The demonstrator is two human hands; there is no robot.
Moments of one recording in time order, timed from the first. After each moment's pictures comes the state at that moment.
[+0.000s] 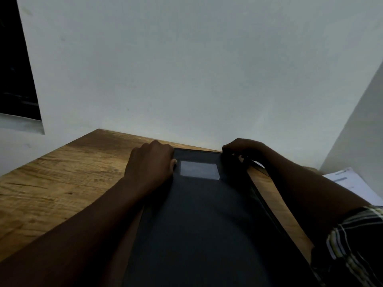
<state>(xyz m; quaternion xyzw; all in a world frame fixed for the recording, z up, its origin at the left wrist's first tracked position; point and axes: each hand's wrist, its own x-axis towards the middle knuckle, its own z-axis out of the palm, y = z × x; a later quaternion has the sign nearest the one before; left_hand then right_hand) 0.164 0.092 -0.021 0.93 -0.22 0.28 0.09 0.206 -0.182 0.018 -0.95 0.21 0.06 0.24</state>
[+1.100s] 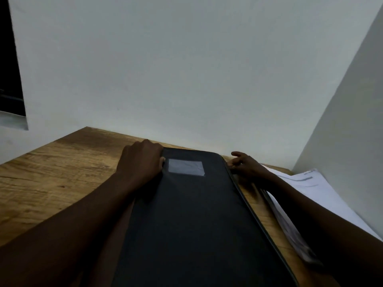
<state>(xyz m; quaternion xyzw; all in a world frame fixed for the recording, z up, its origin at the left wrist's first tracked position) 0.165 0.091 -0.025 0.92 -0.23 0.29 0.11 0.118 -0.212 -0.009 -0.95 0.11 -0.06 0.30</state>
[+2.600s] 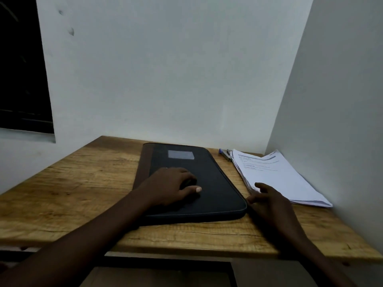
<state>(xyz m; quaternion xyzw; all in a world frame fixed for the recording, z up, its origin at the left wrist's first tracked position) 0.017 0.116 -0.023 0.85 -0.49 0.08 0.14 -0.165 -0.090 -0.025 -0.93 0.21 -0.23 0.20</state>
